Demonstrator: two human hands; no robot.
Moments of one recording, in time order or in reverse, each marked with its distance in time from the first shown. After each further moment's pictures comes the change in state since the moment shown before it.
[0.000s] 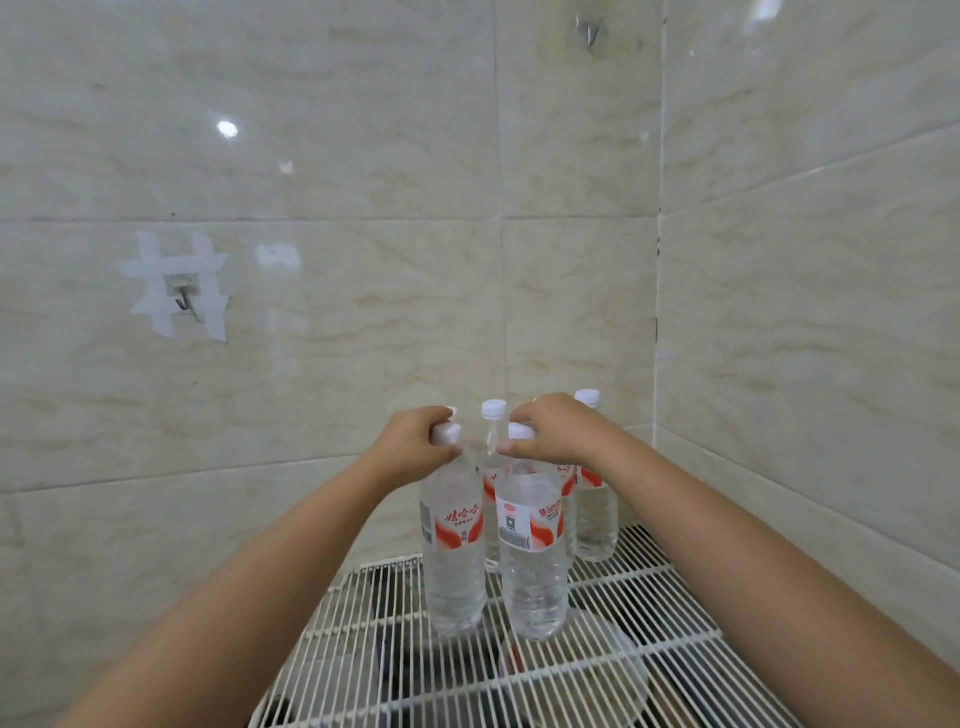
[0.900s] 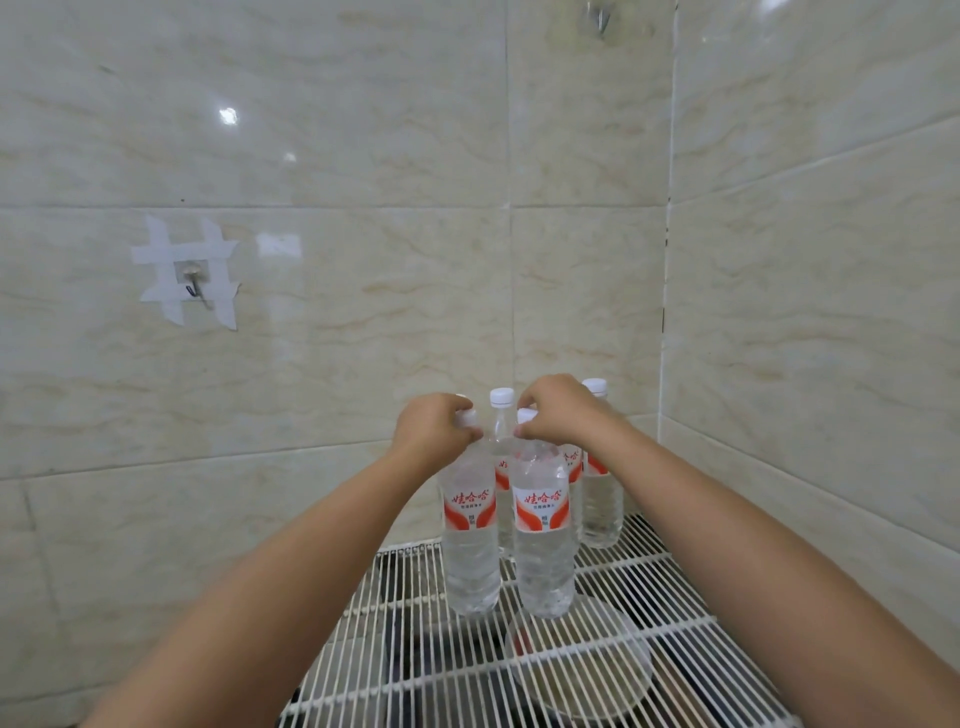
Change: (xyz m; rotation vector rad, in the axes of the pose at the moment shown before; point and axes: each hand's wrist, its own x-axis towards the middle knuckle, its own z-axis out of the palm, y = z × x) left_hand 0.002 0.012 0.007 0.175 0.081 -0.039; right_hand 0.006 -0.014 0.002 -0.002 0.056 0.126
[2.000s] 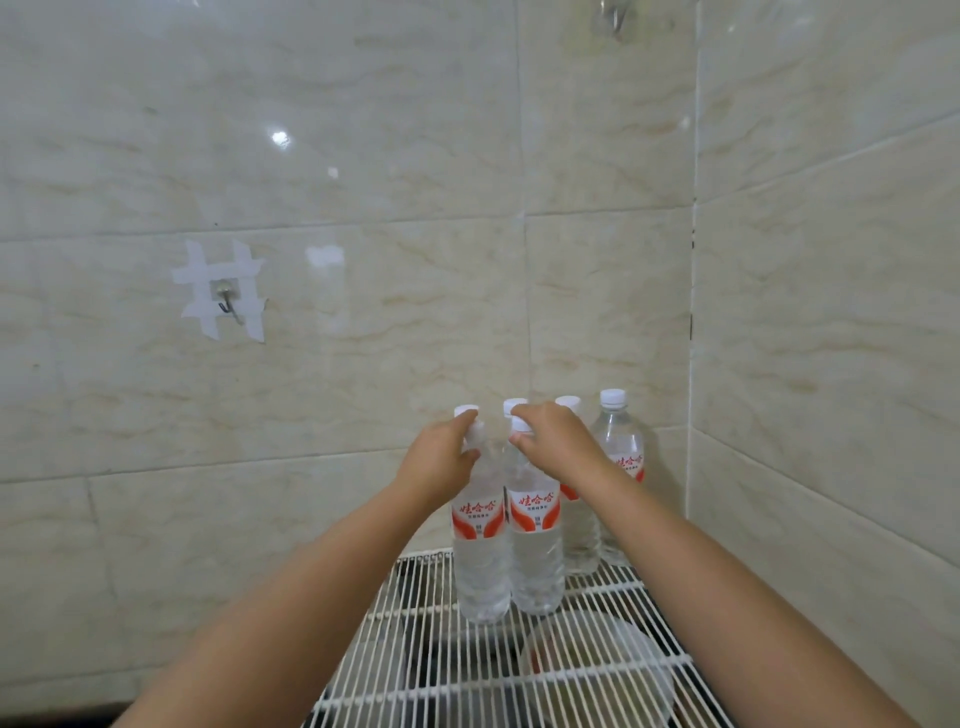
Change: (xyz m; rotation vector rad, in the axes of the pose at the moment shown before) left_hand -0.015 0.002 0.010 0.033 -0.032 -0.018; right_hand 0.014 0.012 0.036 0.161 0.133 -0.147
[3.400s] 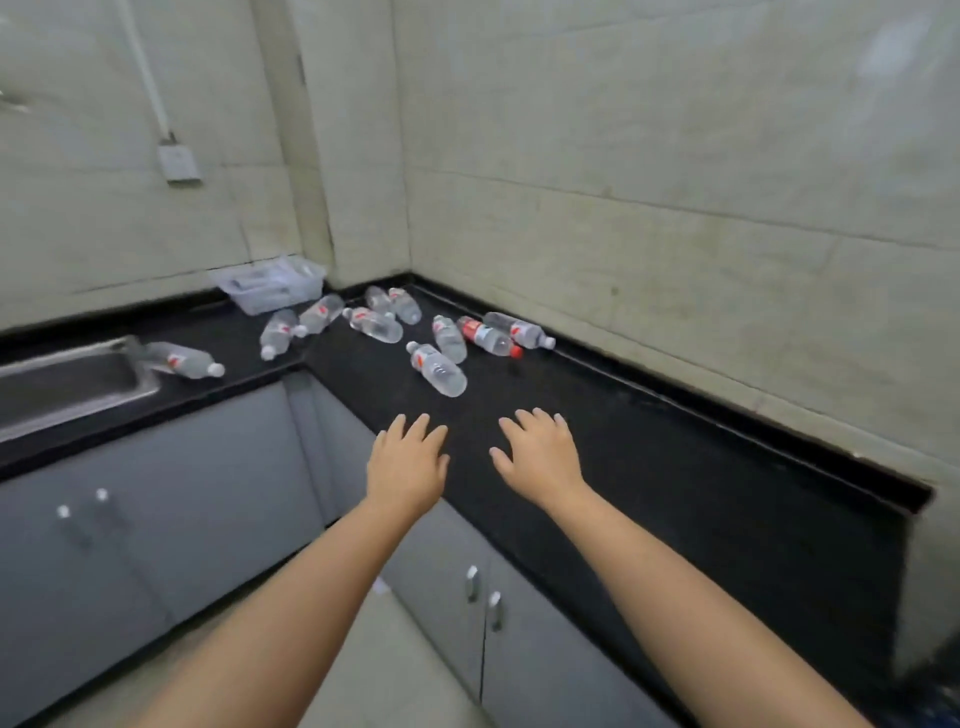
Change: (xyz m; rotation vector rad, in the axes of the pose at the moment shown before) left_hand -0.652 -0.409 -0.249 0.552 -0.043 -0.961; right_hand -0.368 -0.630 0.280 0.179 -0.373 -0.789
